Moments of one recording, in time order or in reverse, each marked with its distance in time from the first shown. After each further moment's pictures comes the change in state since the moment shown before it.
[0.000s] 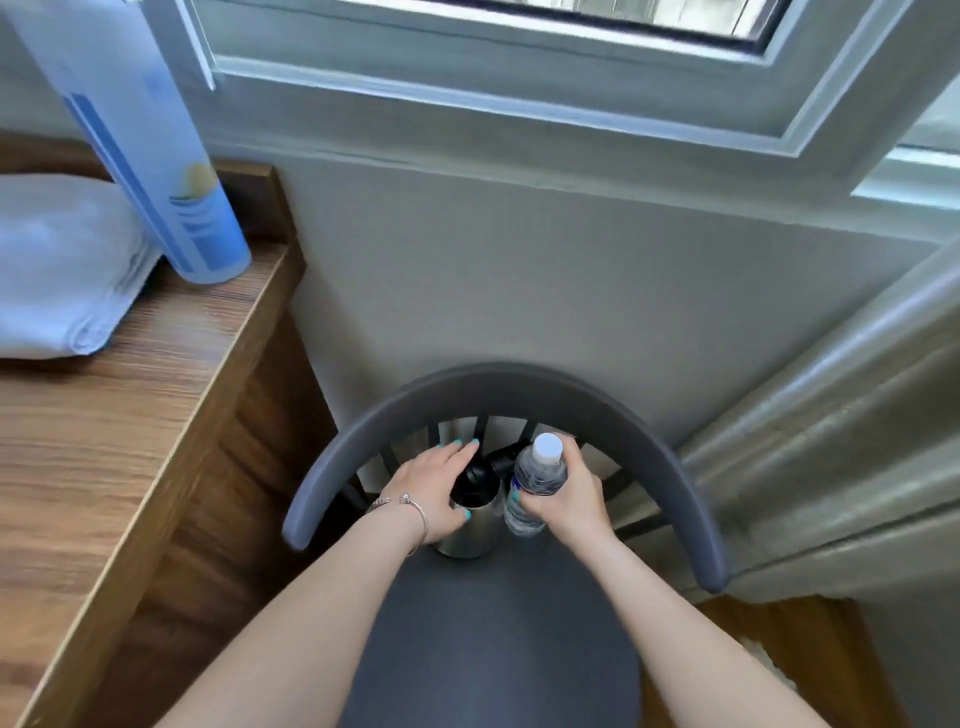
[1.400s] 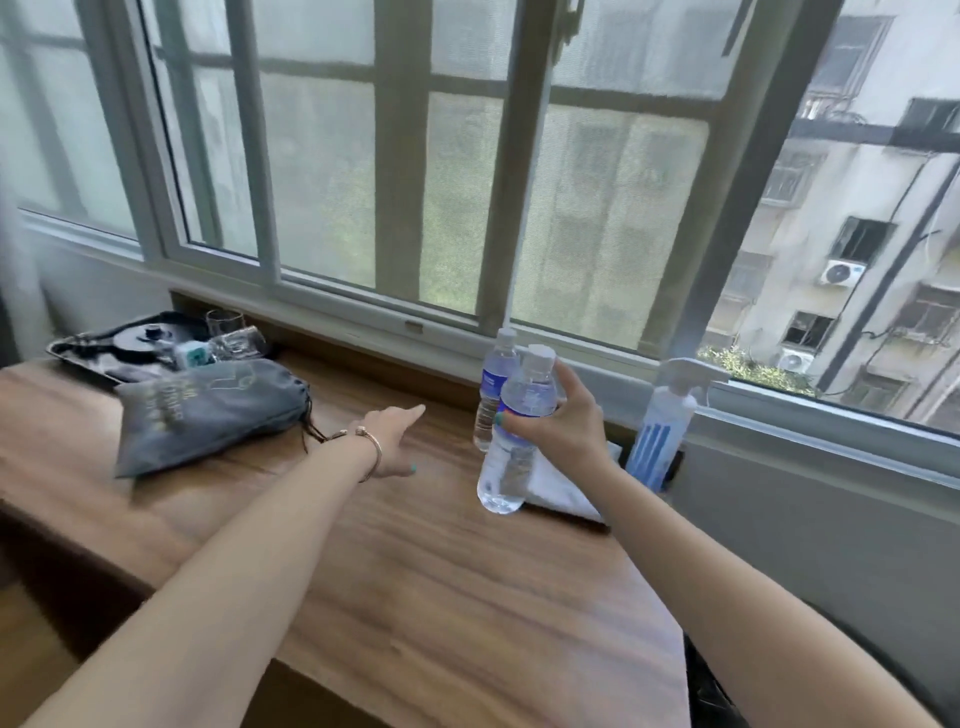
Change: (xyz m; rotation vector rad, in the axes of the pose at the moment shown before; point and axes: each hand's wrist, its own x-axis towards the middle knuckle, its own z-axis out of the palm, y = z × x) left_hand -0.400 -0.346 -0.346 0.074 0.372 -0.422; right_hand -0.217 -0.554 0.203 0.160 -0.049 -0.669
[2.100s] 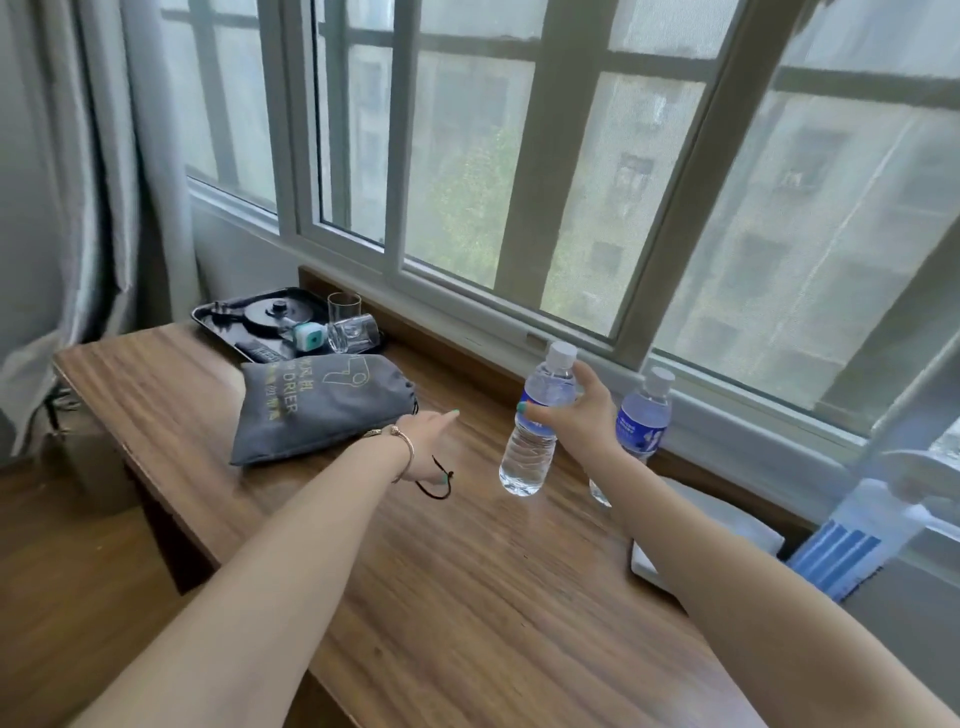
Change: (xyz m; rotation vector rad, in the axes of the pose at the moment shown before) left_hand 0.044 -0.117 -0.006 -0.060 -0.061 -0.129; right_hand 0.111 -0.012 0.154 0.020 -0.146 0.016
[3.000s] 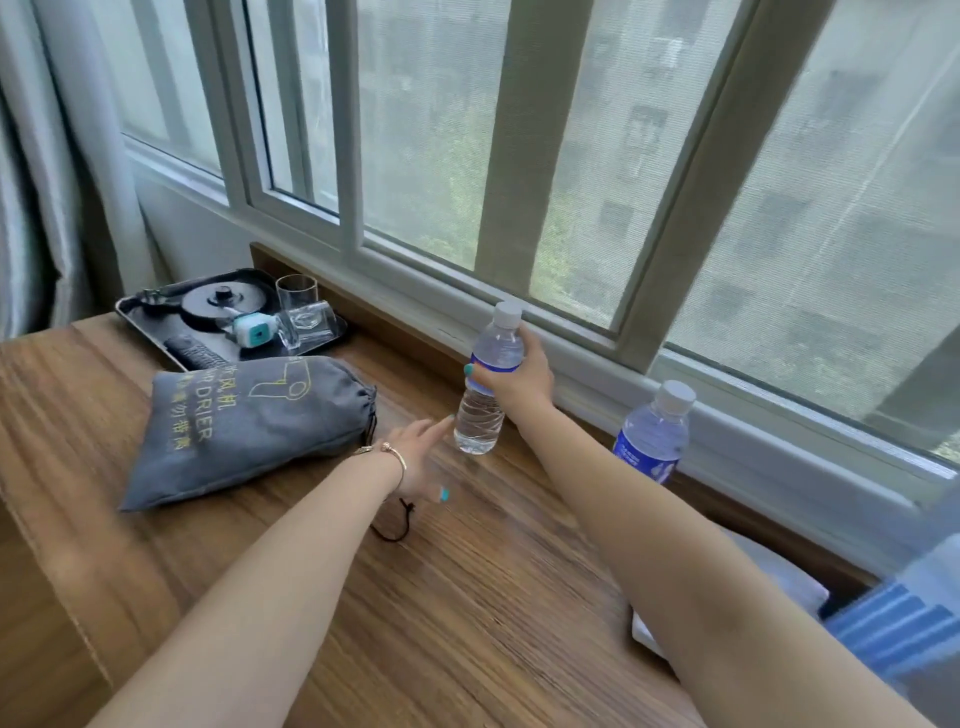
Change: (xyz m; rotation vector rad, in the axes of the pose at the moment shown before) left_hand 0.117 0.003 0.040 -0.018 -0.065 -0.025; right_hand 0.125 0.040 0.070 0.130 -0.066 0.127
